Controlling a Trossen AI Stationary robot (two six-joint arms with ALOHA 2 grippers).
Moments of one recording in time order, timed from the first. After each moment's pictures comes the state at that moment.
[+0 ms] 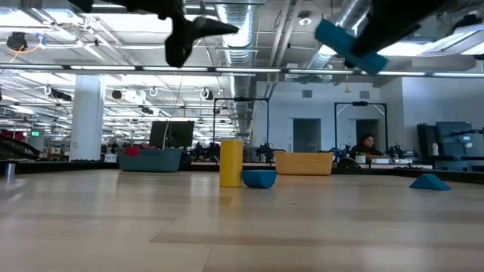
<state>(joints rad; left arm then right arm) -0.22 1.37 0.74 0.46 -0.26 -0.72 0.61 1.57 1.13 -0.58 0.61 0.62</state>
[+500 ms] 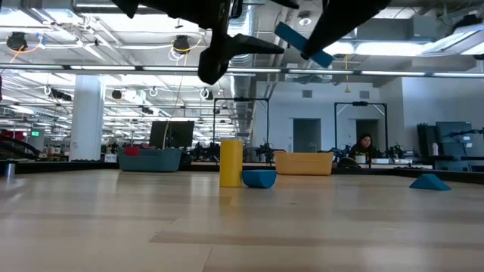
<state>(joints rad) -0.20 1.64 0.98 0.35 -0.16 -0.89 0.50 1.68 1.33 -0.75 0.71 0.37</state>
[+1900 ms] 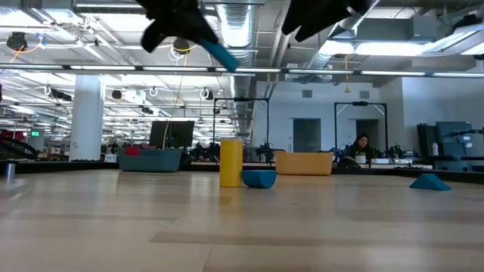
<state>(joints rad) -0.17 1.28 0.99 -0.32 -0.55 -0.63 0.43 1.67 1.43 -0.83 0.87 0.76</state>
